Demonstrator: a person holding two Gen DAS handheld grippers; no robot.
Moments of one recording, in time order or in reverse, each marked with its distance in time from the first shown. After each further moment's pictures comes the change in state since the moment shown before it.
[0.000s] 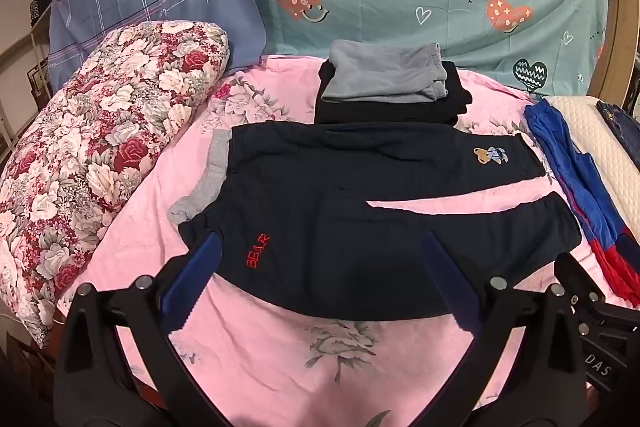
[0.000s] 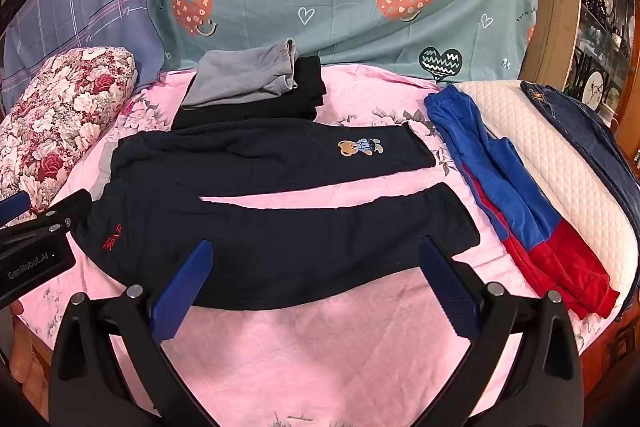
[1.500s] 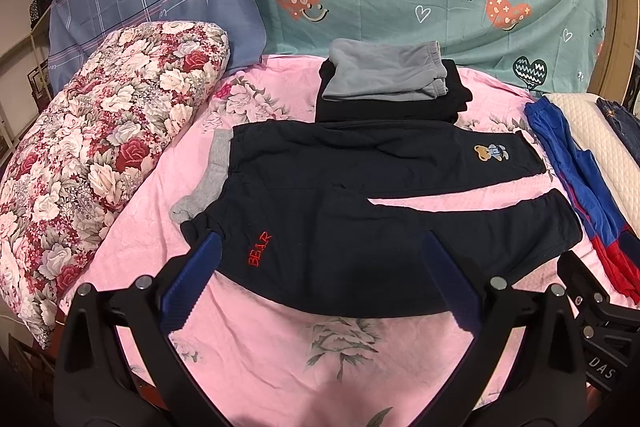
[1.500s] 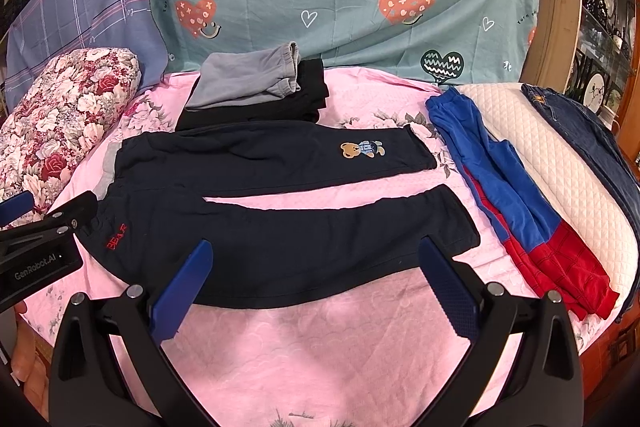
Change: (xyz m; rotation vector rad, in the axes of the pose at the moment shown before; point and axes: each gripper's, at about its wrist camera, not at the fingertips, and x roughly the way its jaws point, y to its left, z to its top) left arm -0.003 -0.001 -0.002 0.007 0.000 0.002; right arm -0.006 0.004 0.000 -0.007 -0.004 0.003
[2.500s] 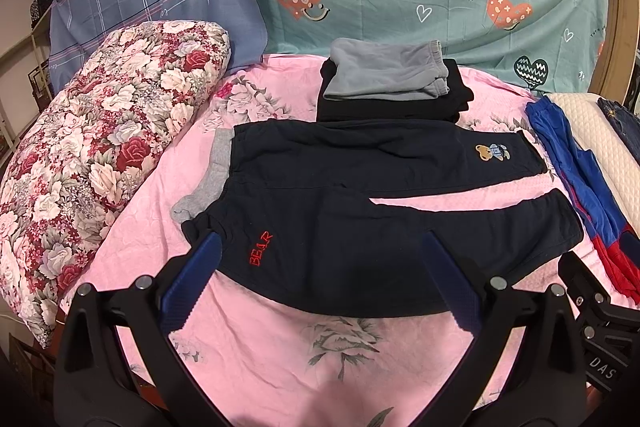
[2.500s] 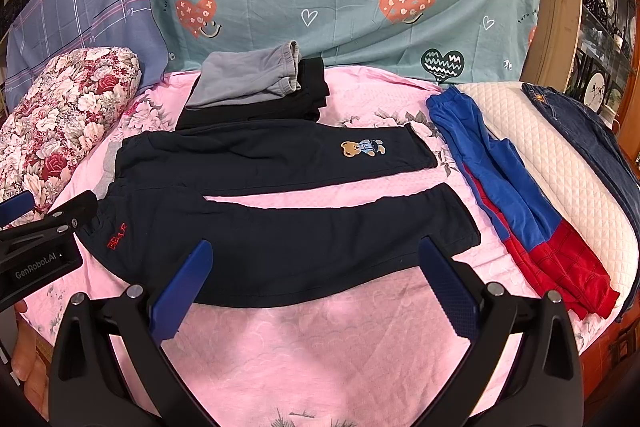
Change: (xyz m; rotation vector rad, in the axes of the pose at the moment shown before) left arm 0.000 0.002 -0.001 0.000 0.000 -0.001; right arm 0.000 0.000 0.000 0.001 -0.002 0.001
